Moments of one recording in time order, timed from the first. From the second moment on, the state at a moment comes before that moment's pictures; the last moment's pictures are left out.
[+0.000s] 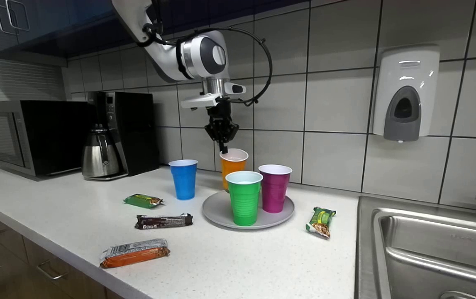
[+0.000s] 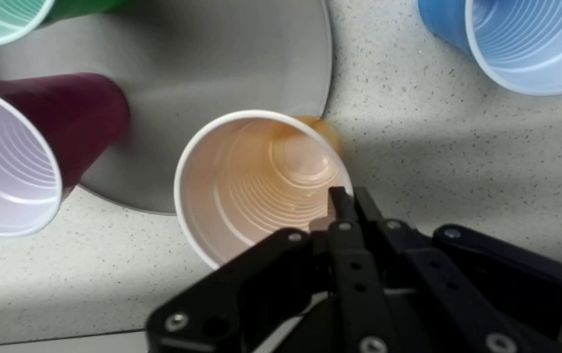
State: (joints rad) arm 0.19 0.49 -0.04 -1.58 -0.06 2.16 0.24
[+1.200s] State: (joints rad) arm 0.24 0.50 0.00 -1.58 -0.08 2.16 0.24
